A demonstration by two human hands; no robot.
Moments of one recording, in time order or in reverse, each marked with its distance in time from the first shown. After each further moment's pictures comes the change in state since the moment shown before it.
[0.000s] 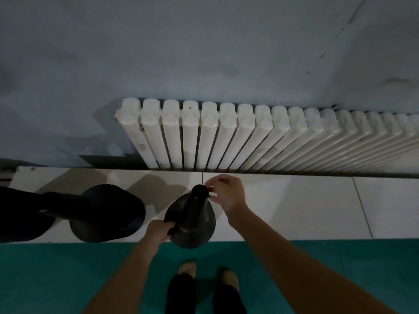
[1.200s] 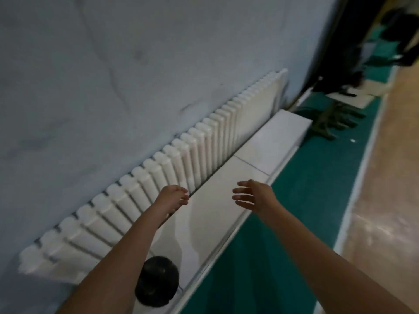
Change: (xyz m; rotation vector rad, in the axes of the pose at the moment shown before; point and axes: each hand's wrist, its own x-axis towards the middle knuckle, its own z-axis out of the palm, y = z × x) left_hand -0.295 0.116 0.195 0.823 -0.508 0.751; right_hand -0.234 0.039 -0.253 0.874 0.529 -0.084
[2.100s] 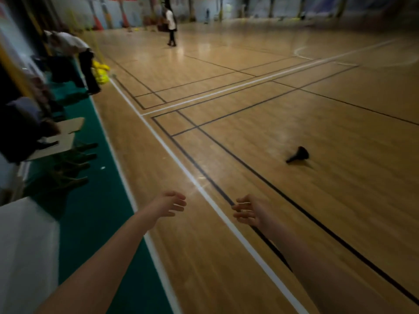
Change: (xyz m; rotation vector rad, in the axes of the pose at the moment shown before) left_hand -0.308 0.095 0.757 0.764 -1.124 0.495; right_hand -0.360 0.060 -0.658 0.589 1.113 -0.214
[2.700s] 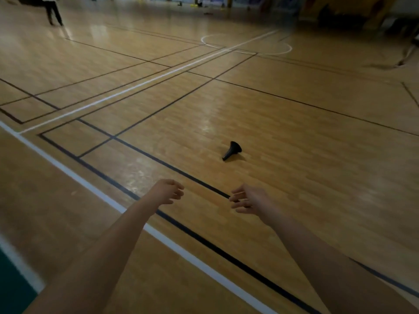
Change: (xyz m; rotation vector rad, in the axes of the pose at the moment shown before) left_hand 0.294 0.198 0.115 0.195 -0.348 0.121; right_hand 0.191 -0.156 -0.083 -0.066 0.380 0.086
